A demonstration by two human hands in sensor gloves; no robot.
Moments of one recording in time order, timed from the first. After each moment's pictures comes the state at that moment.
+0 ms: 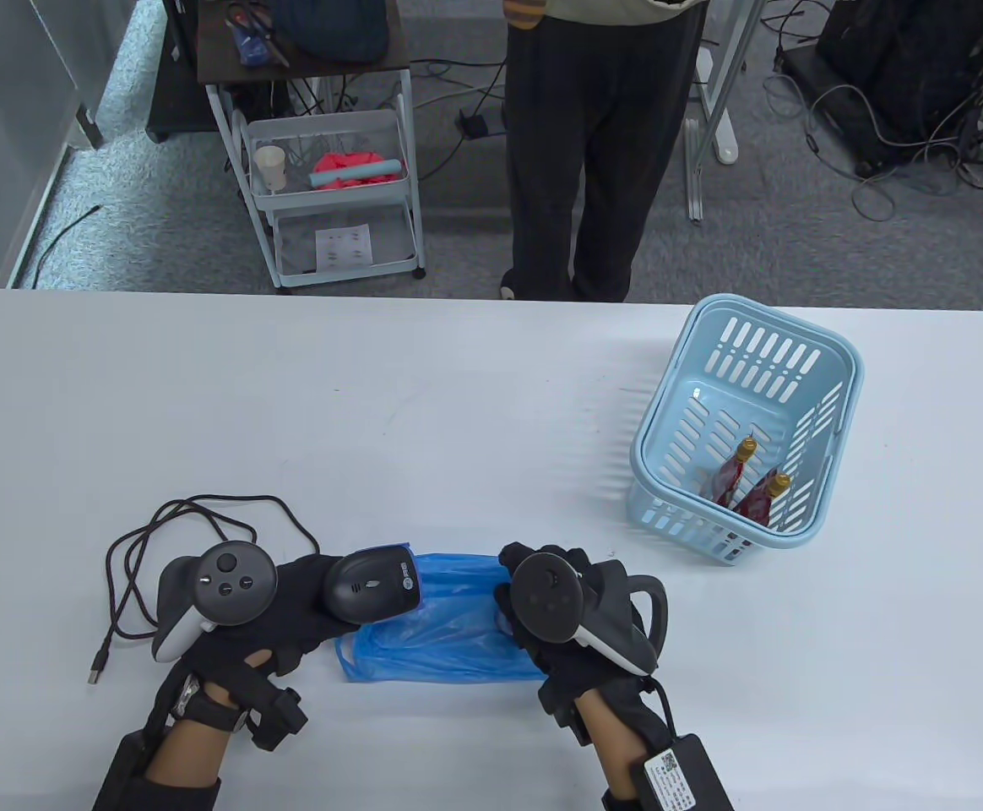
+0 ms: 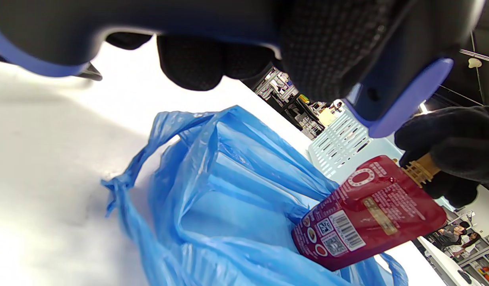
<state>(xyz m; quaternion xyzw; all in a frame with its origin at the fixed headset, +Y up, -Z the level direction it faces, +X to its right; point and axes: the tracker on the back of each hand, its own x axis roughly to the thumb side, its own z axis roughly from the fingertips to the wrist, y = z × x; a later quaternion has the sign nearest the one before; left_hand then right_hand) -0.246 -0.714 -0.204 -0.12 -0.15 0.34 0.92 0.060 -0.664 -0.196 0.13 0.04 0.98 0.13</state>
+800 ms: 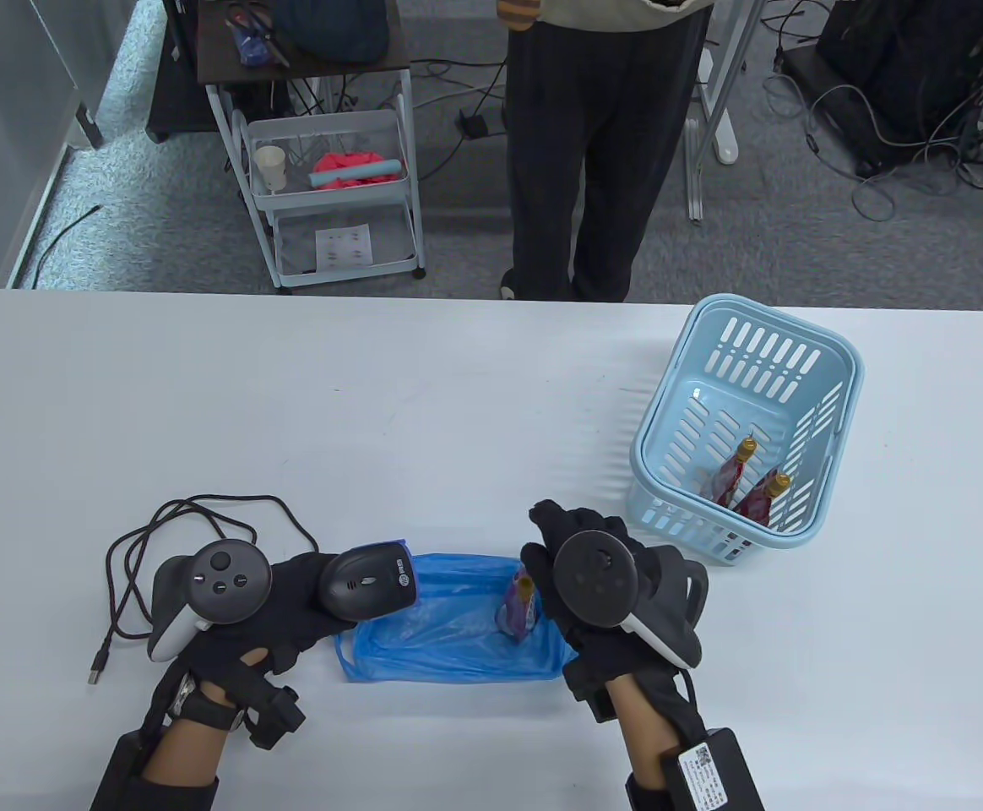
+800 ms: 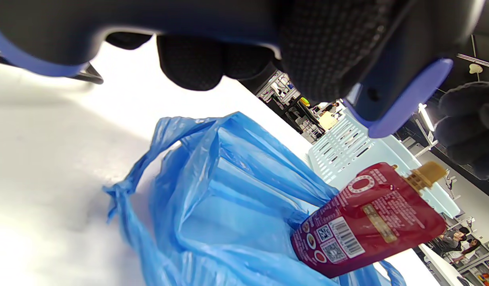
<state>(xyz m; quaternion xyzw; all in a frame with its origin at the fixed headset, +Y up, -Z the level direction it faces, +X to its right) -0.248 -0.714 -0.204 -0.12 -0.15 0.35 0.92 0.093 -0.615 -0.203 0.09 -0.03 0.98 0.18</state>
